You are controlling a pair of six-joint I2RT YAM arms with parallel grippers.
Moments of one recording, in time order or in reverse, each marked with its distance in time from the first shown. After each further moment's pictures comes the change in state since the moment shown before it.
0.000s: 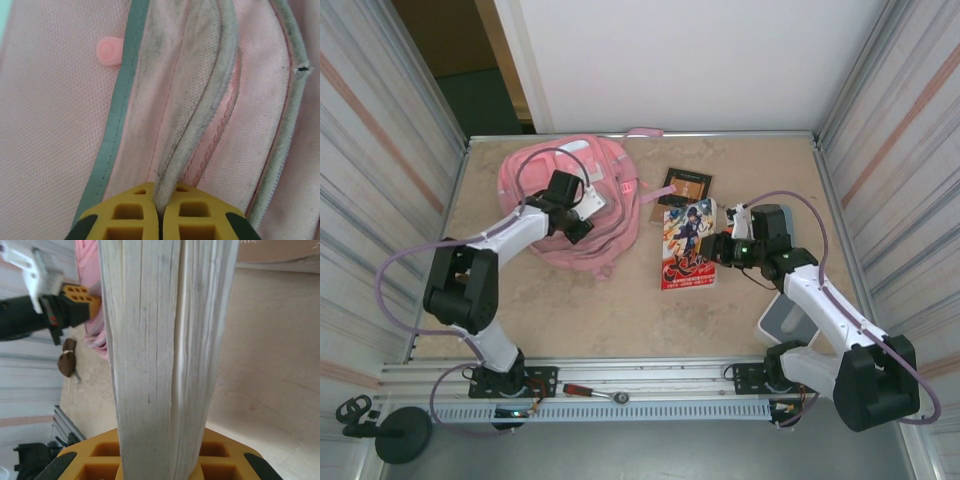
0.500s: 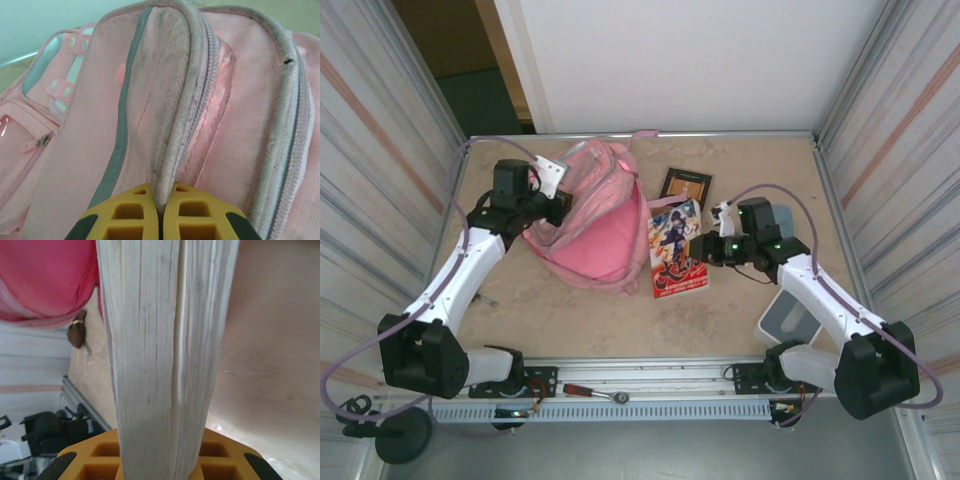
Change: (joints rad) left arm 0.139 -0.388 -0.049 0.049 0.309 -0.377; right arm 0.120 0.079 0.091 -0.053 -0.051 -0.005
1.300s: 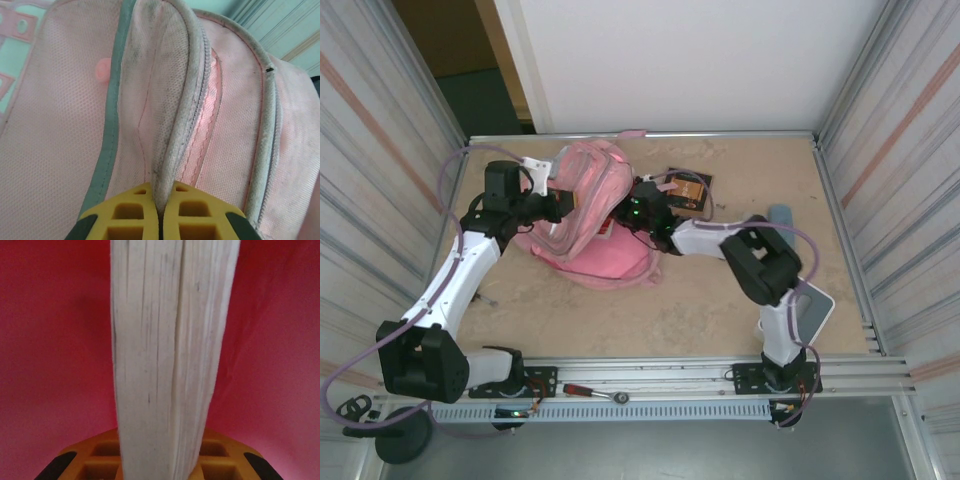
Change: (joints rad) left arm 0.032 -0.023 -0.029 0.037 0.196 -0.307; right arm 0.362 0.919 0.517 0.845 0.603 0.624
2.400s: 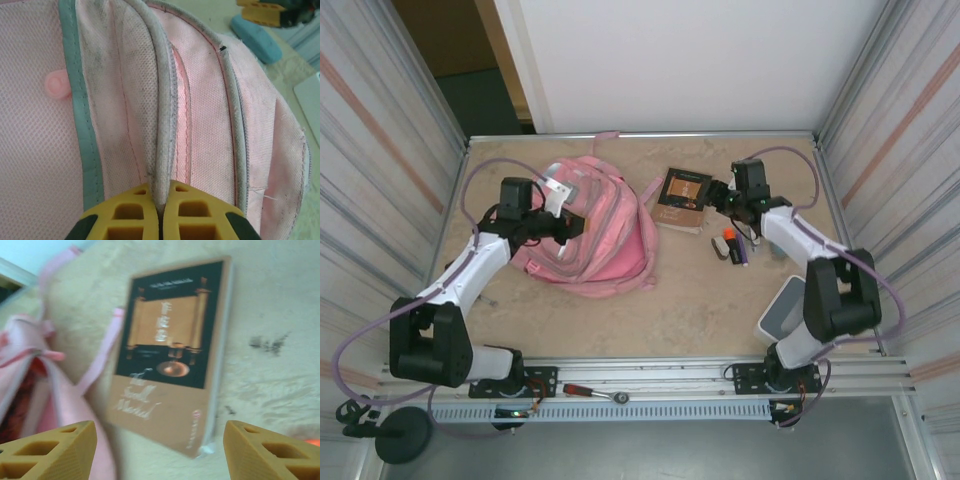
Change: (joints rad) left arm -0.008 0.082 -0.139 0.039 0.142 0.326; right arm -0.523 -0.455 -0.187 -0.715 -0.098 -0.613
